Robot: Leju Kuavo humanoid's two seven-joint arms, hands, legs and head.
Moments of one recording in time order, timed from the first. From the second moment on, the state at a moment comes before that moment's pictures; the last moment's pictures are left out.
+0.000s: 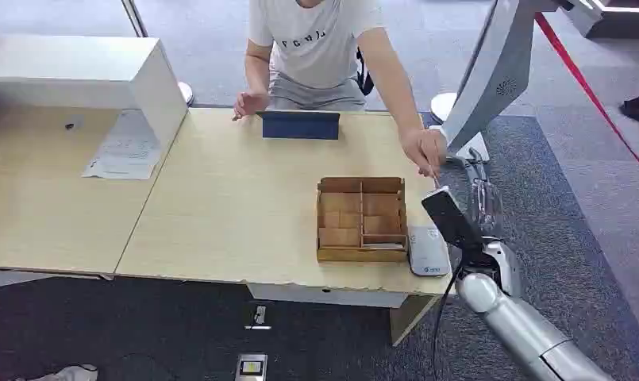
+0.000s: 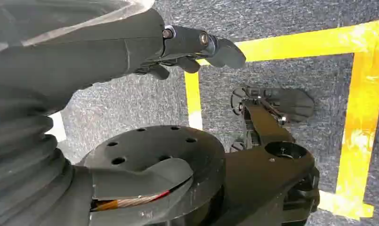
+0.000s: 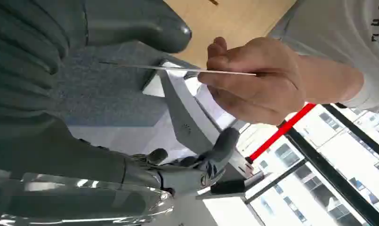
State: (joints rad) left arm -0.07 -0.01 -0.61 -0.20 0.87 0.14 -0.04; right arm -0.63 -0.36 0.80 -0.98 0.25 -0.67 -0.02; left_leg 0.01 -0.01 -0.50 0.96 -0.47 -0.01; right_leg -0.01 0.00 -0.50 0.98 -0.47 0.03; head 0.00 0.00
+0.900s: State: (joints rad) left arm -0.08 -0.01 -0.66 -0.20 0.91 0.15 -0.04; right arm -0.60 -0.41 0.81 -1.02 0.39 -0.67 0.03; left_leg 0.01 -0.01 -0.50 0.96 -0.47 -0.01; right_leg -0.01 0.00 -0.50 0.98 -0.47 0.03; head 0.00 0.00
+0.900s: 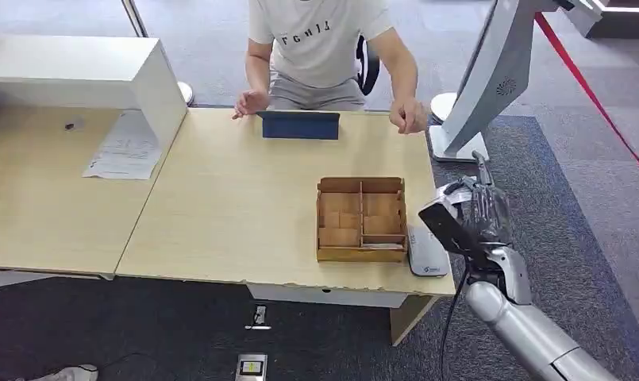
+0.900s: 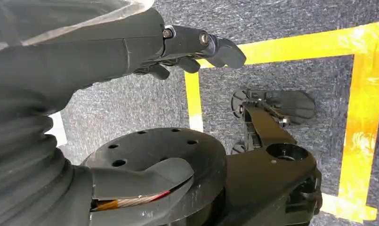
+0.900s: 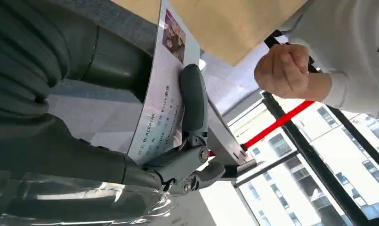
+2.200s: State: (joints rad) left arm -0.09 0.00 -0.75 -0.20 0.95 0.15 -0.04; right arm -0.62 -0.32 0.92 -0.71 0.47 -0.61 -0.02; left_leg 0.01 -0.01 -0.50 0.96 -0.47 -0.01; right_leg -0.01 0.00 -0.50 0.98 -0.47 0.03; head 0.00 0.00
